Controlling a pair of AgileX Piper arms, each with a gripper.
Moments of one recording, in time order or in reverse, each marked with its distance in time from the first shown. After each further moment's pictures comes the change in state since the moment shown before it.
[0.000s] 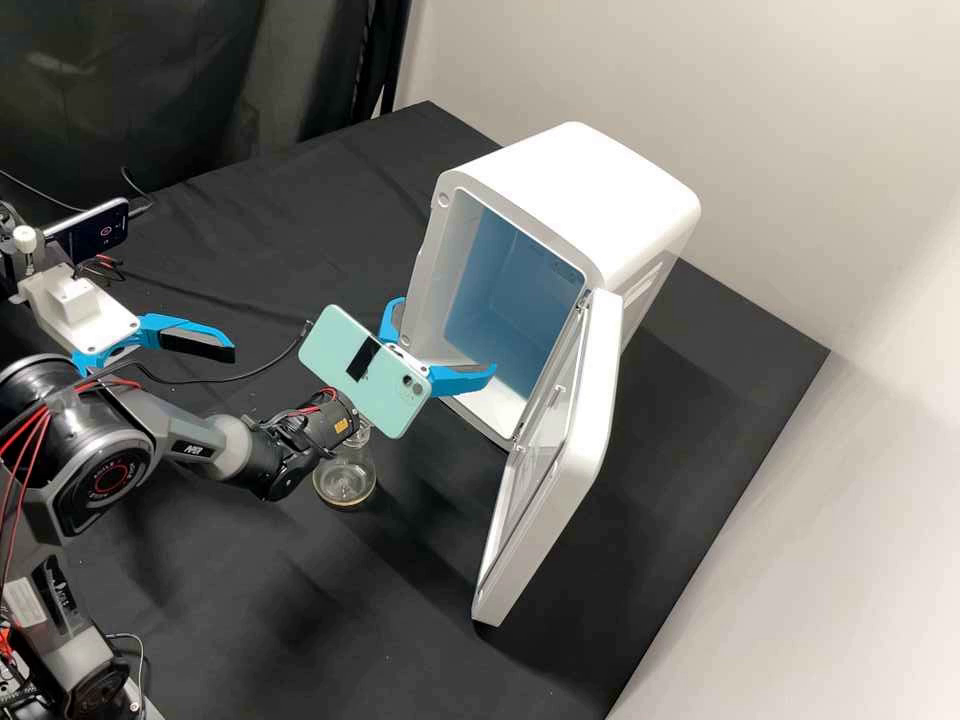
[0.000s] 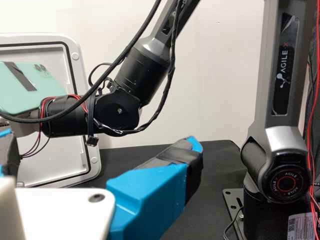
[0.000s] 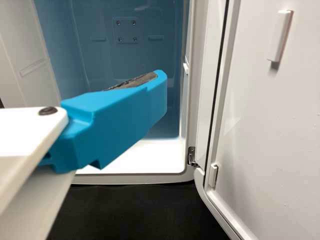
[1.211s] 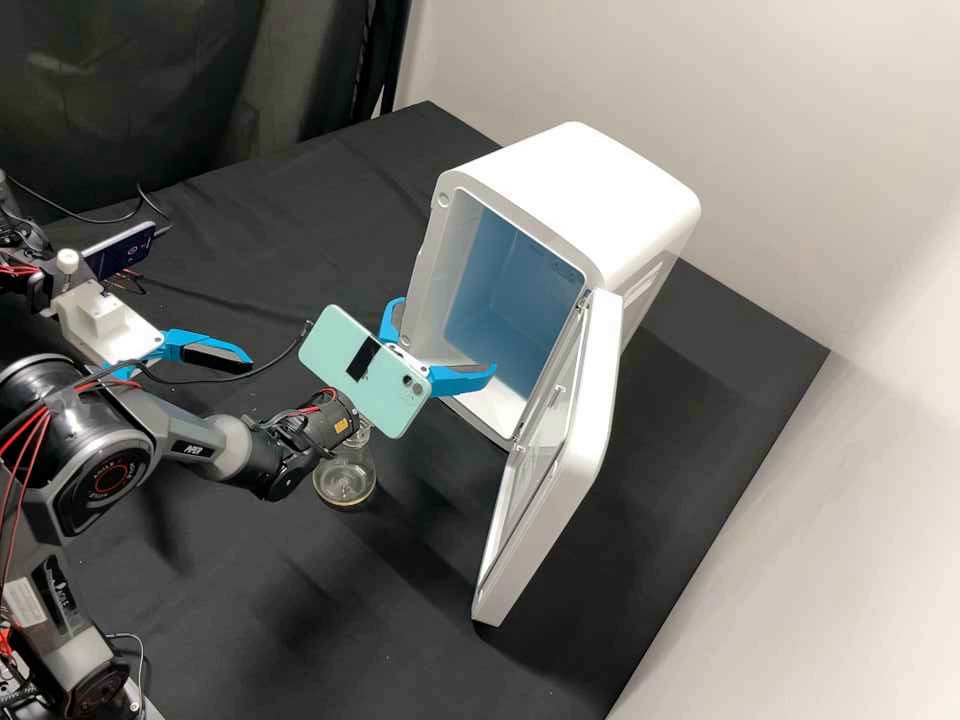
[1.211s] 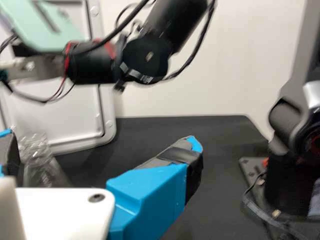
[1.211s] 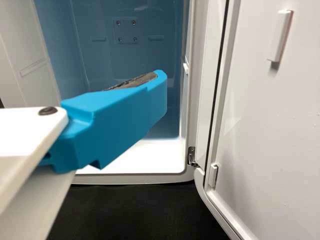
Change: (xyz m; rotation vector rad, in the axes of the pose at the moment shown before) left arm -0.011 -0.040 -0.041 -0.046 0.079 -0.076; right arm 0.000 0.000 0.000 0.000 0.000 0.000
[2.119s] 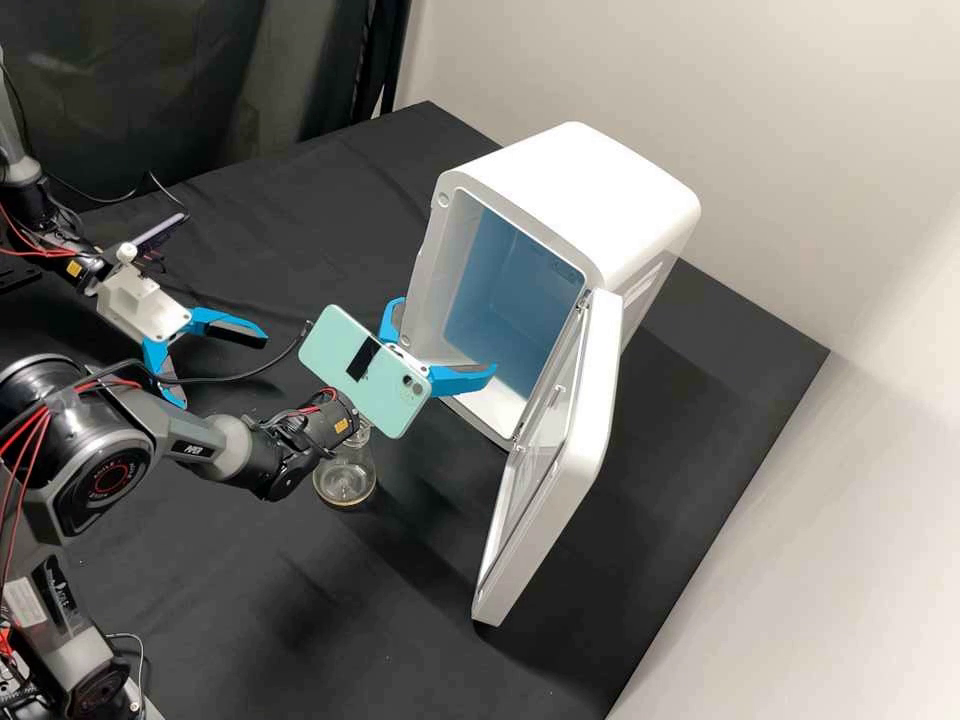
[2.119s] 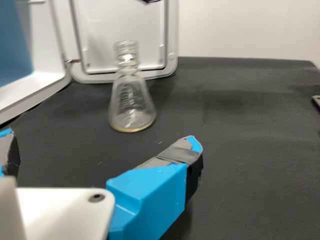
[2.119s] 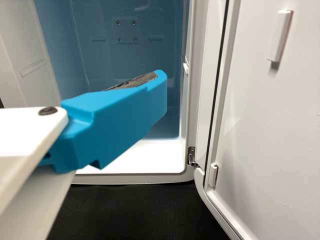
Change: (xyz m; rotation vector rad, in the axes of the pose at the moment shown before) left arm -0.063 -0.030 -0.091 -0.063 0.180 -0.125; right arm 0.000 0.000 0.000 0.000 0.000 0.000
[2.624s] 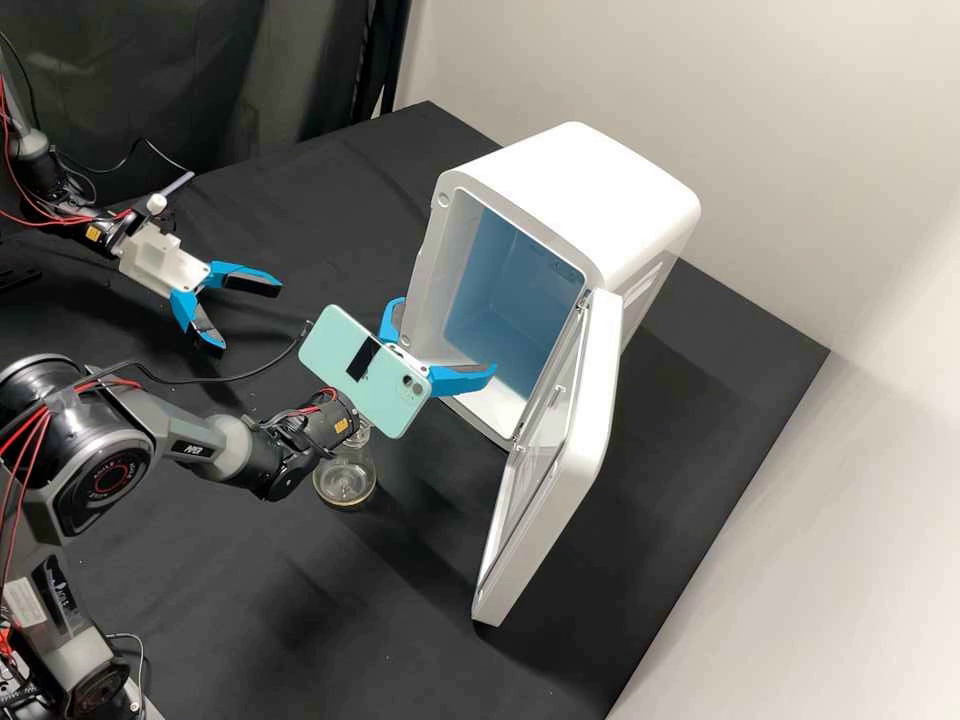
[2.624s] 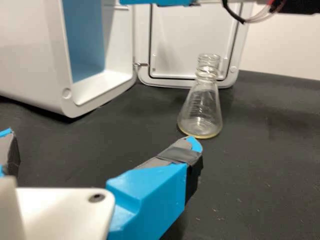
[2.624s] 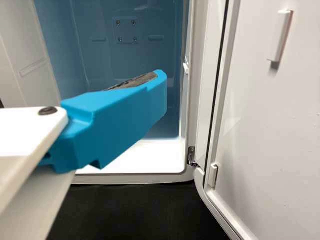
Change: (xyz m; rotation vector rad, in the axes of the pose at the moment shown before) left arm -0.027 0.019 -0.052 -0.092 0.124 0.068; right arm 0.000 0.000 0.000 0.000 0.000 0.000
